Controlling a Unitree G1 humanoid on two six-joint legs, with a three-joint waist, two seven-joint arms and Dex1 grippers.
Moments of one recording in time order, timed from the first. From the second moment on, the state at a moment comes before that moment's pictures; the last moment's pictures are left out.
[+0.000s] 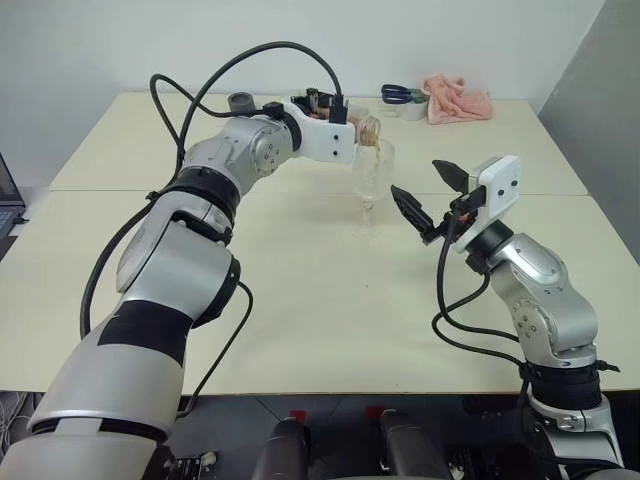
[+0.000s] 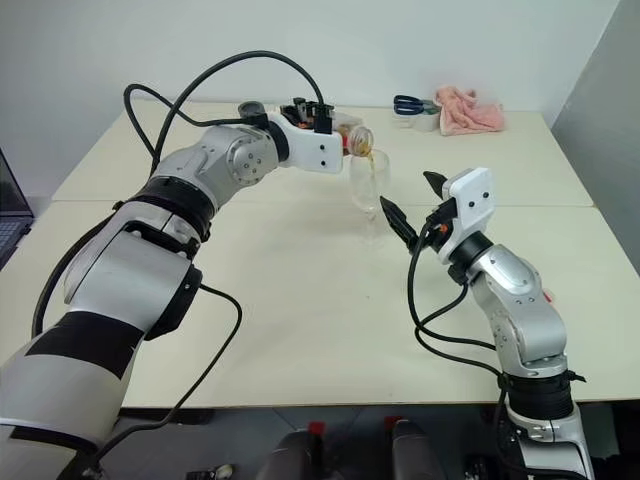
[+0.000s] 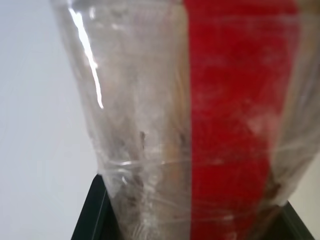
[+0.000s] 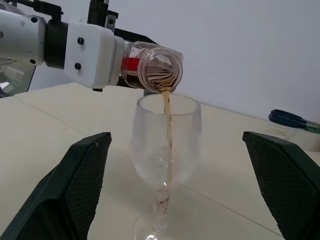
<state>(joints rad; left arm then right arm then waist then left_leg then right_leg) -1.51 0.40 -0.54 1.33 0.75 -0.53 -0.14 -0.44 -0.35 -0.03 -0.35 0.37 0.45 0.39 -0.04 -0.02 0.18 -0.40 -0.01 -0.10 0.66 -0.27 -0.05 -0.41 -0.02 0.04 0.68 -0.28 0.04</state>
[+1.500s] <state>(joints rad) -1.58 0.41 -0.60 1.35 0.83 -0.52 -0.10 -0.45 -0.34 -0.03 -0.35 0.37 0.45 0.39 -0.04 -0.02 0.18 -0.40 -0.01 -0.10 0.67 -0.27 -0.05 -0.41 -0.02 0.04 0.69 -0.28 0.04</state>
